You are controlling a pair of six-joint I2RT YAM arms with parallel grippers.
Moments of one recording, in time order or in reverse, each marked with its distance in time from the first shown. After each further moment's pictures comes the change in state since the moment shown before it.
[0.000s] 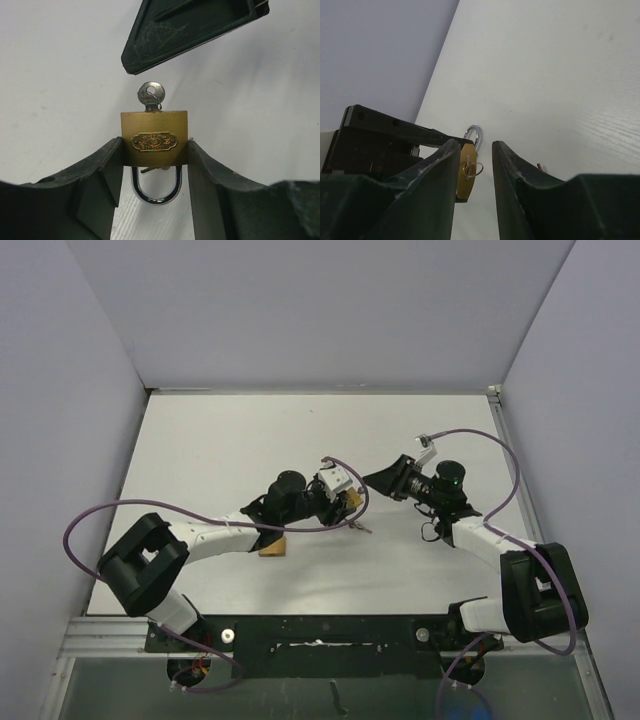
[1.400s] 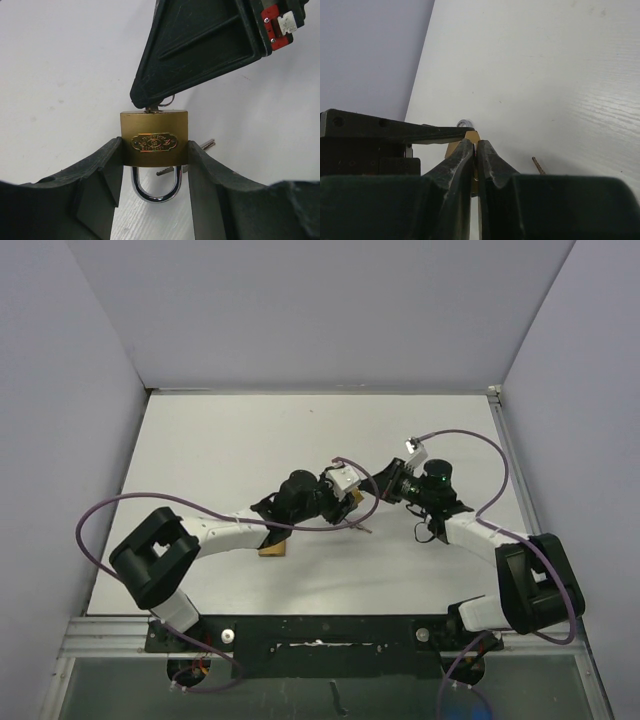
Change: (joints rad) left arm -0.026 0.064 0.063 -0.045 -0.105 0.051; right arm 0.061 0.047 0.023 -0.064 0.061 -0.004
